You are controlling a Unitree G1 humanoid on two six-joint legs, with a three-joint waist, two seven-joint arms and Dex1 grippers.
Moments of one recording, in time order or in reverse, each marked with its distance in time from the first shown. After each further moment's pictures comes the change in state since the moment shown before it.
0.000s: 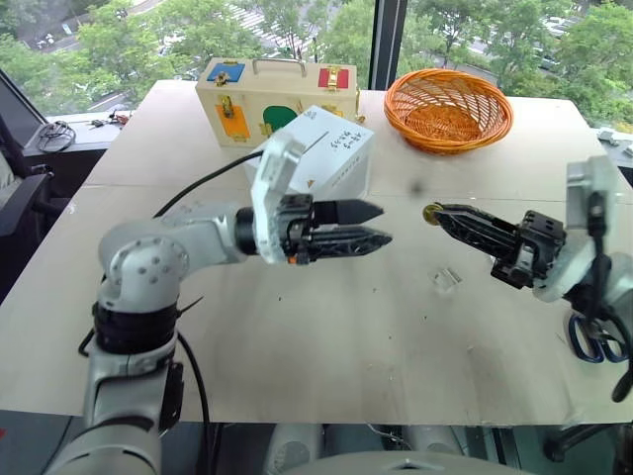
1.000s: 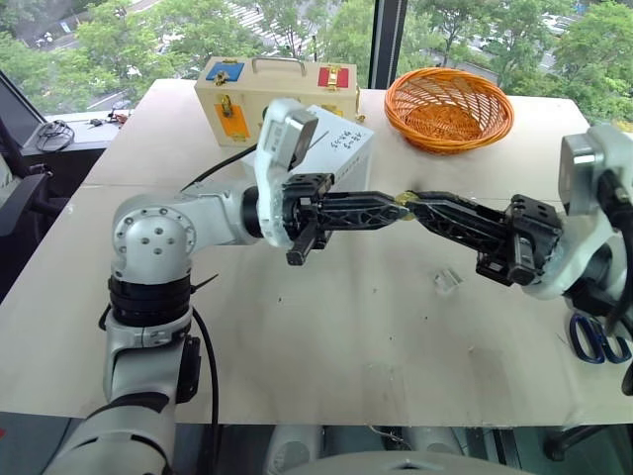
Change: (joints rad) left arm -0.081 -0.043 0.001 0.060 -0.069 0.049 -0.052; right arm -0.065 -0.144 0.184 -0.009 0.142 -0.230 -0.091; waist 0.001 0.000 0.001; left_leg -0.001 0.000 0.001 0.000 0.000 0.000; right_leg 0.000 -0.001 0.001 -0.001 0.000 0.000
